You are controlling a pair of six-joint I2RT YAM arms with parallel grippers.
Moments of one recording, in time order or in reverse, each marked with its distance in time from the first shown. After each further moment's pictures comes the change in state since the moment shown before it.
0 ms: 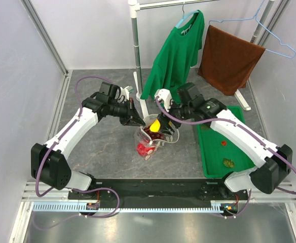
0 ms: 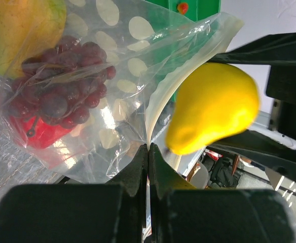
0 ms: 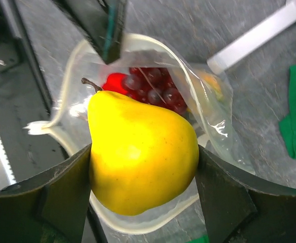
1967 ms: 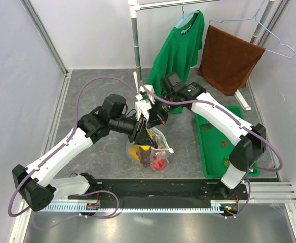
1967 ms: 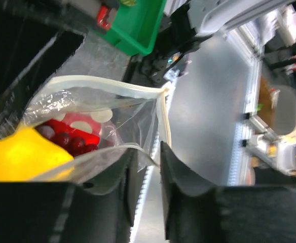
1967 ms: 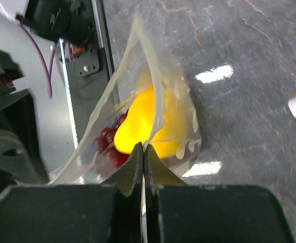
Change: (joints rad) left arm -0.313 -0.257 -0.047 0.059 0.021 0.341; right arm 0.012 0.305 0.343 -0.192 -0.288 0.067
